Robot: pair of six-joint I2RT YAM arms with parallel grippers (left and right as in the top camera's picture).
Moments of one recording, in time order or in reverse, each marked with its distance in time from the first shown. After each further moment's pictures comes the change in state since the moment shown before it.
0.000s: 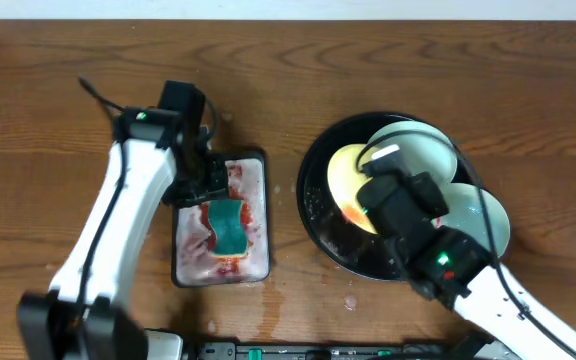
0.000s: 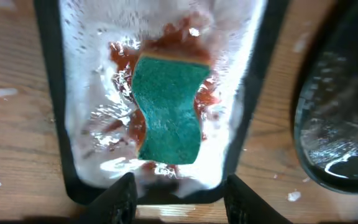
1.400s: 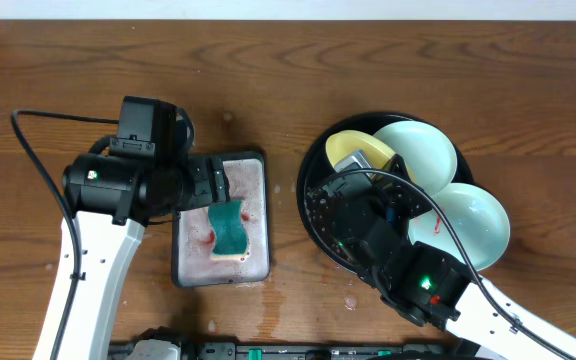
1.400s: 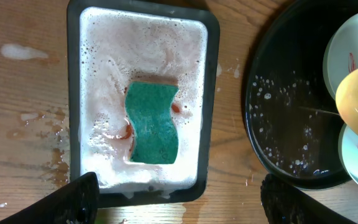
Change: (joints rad) left arm 0.000 -0.275 0.000 0.021 0.006 0.004; right arm 0.204 0.000 0.012 0.219 0.355 -0.382
